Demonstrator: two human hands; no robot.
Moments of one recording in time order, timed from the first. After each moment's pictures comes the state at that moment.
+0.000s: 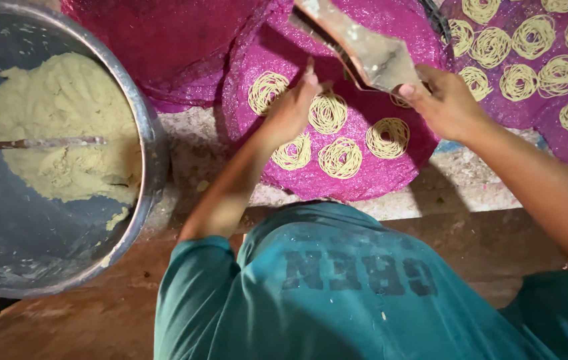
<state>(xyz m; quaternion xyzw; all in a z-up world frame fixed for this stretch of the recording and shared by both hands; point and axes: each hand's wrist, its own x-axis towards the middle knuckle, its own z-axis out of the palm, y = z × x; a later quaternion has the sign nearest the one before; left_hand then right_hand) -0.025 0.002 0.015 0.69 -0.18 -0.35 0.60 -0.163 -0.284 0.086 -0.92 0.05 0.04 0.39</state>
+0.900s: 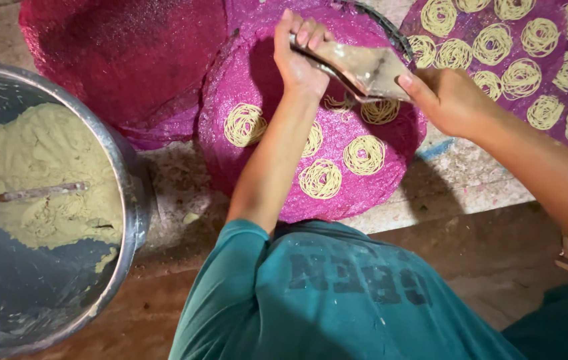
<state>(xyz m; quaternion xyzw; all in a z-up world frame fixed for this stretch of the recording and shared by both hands) 0.042 -0.161 0.006 0.03 0.05 -0.25 0.97 -0.143 -0.299 0.150 -0.94 0.21 0.17 0.21</state>
